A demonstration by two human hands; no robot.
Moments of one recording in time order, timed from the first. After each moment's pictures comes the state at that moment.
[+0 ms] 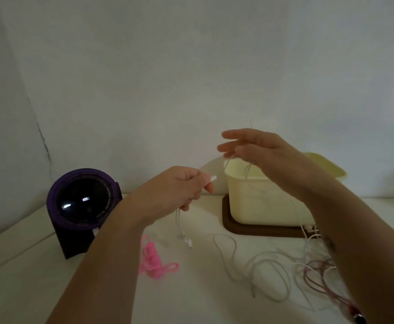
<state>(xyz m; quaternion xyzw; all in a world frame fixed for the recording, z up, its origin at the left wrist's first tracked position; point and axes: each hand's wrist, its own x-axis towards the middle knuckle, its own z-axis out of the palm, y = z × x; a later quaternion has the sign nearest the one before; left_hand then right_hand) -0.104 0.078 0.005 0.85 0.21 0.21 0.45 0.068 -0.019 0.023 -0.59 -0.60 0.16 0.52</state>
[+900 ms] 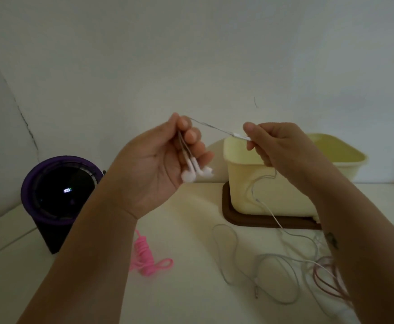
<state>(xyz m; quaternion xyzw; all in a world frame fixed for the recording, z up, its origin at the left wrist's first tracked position) -0.086 0.093 0.007 0.52 -0.07 0.25 0.81 0.100 0.000 -0.005 -0.64 -0.51 0.09 0.56</state>
